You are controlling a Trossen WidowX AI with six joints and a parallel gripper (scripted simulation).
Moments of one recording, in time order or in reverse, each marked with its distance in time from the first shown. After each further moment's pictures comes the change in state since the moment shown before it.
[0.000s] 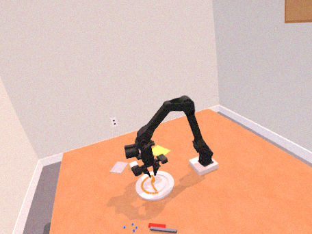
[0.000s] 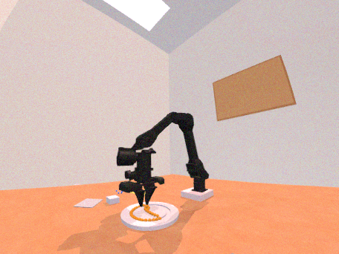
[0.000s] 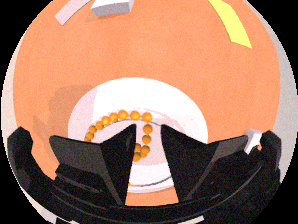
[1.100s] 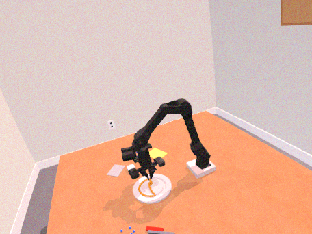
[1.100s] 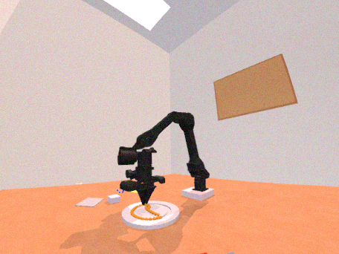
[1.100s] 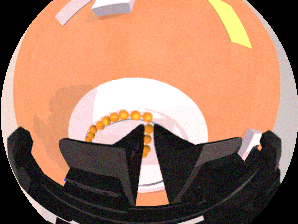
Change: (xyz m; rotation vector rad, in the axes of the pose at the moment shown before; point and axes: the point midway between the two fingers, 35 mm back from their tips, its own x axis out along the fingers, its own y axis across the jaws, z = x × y) arm 0.000 0.000 0.000 0.000 0.000 0.001
